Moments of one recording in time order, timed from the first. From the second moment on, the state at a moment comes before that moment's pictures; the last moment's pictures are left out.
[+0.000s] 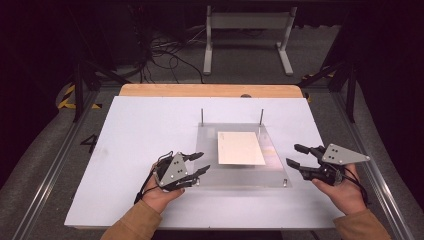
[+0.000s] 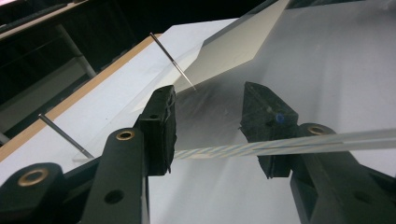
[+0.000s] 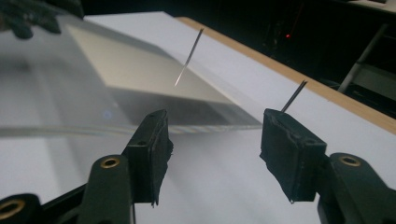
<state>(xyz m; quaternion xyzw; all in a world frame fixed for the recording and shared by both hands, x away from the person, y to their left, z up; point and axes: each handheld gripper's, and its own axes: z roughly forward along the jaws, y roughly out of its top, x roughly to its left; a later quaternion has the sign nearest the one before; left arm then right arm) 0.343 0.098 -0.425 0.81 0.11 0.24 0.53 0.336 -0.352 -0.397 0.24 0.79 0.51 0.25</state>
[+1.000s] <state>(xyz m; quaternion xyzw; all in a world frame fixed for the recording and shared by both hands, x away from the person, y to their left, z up) 0.347 0.097 -0.421 0.81 0.12 0.23 0.53 0.329 -0.303 -0.418 0.12 0.79 0.53 0.29</state>
